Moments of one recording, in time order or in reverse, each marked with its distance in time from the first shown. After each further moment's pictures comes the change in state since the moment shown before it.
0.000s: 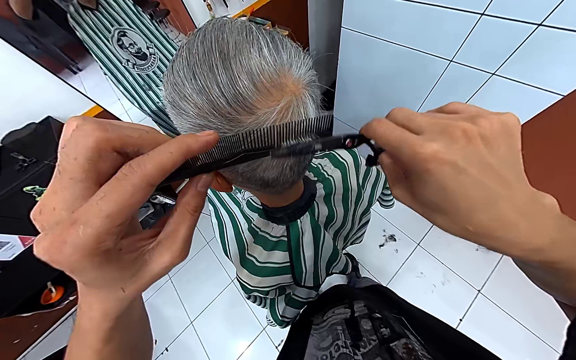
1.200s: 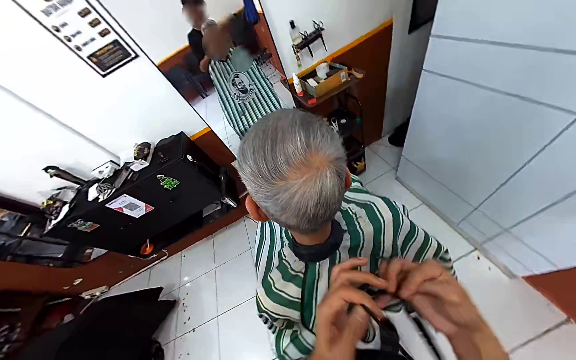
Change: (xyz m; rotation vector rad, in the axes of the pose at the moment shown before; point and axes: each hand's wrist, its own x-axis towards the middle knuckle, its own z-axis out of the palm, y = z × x) left_hand -0.047 0.157 0.187 -0.866 0.247 -0.502; right_hand -0.086 0.078 0.176 2.237 -0.154 -0.105
